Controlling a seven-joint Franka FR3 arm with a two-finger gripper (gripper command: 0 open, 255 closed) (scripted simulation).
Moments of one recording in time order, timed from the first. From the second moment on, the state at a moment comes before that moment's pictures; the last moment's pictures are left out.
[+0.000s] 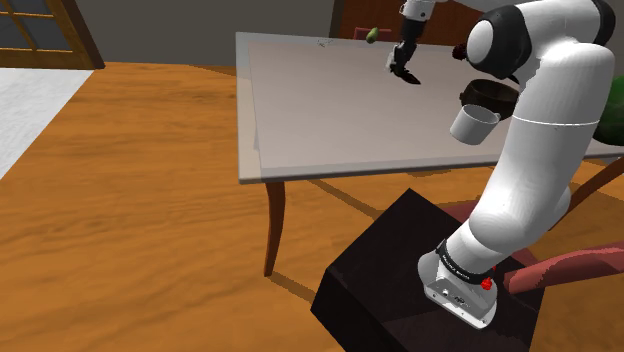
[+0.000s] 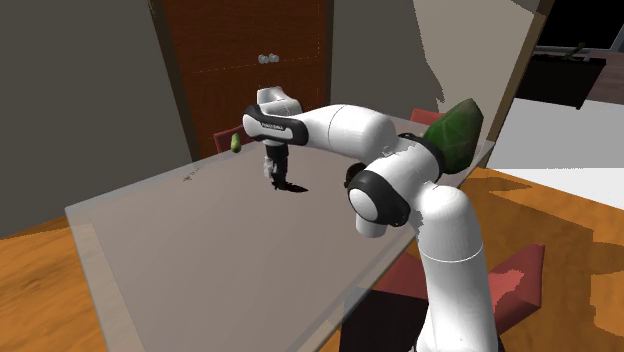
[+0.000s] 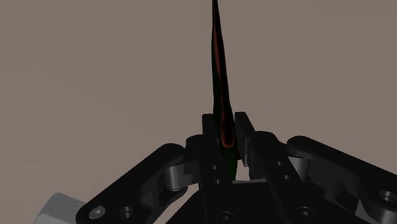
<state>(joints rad) -0.23 0.40 -0.51 -1.36 0.18 1.61 -0.77</state>
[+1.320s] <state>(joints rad) -0.32 0.51 -0.50 -0.92 0.23 1.27 -0.76</state>
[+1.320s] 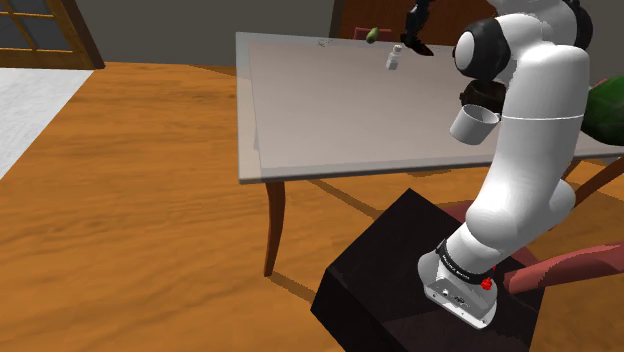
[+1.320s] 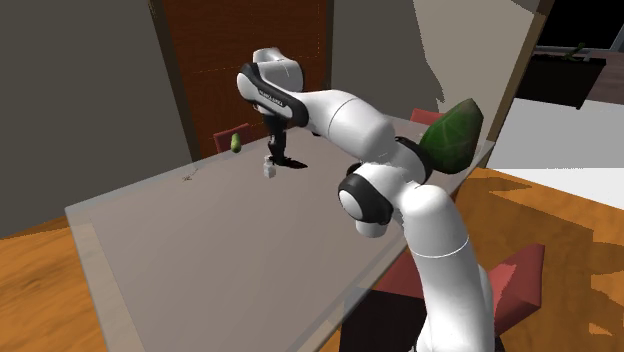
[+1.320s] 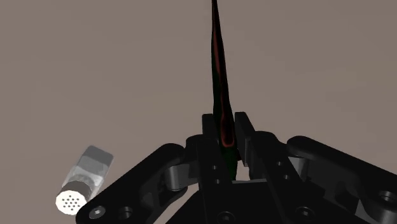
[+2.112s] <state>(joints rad) -0.32 0.31 -0.56 -1.15 0.14 1.31 -0.87</state>
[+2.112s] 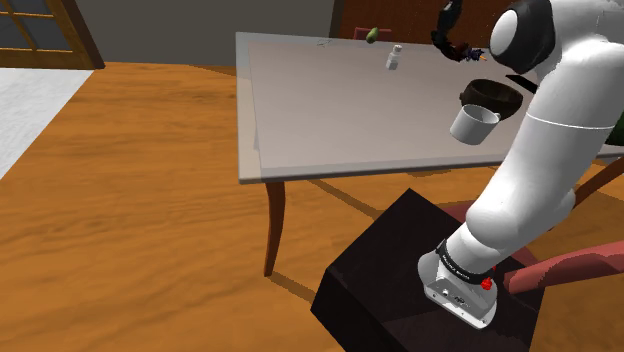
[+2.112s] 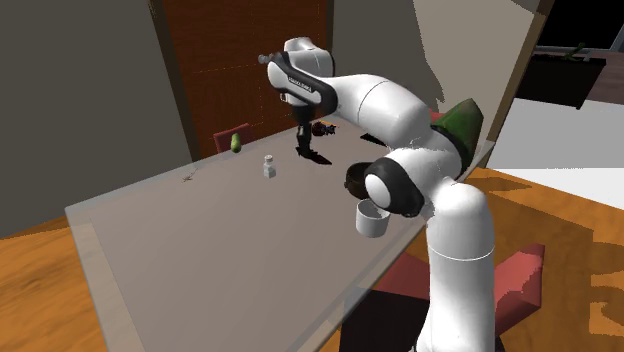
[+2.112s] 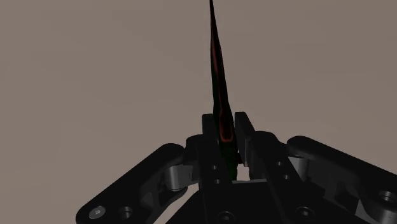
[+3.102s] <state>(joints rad) -0.39 0.00 -0.67 -1.51 -0.04 1.41 -1.10</state>
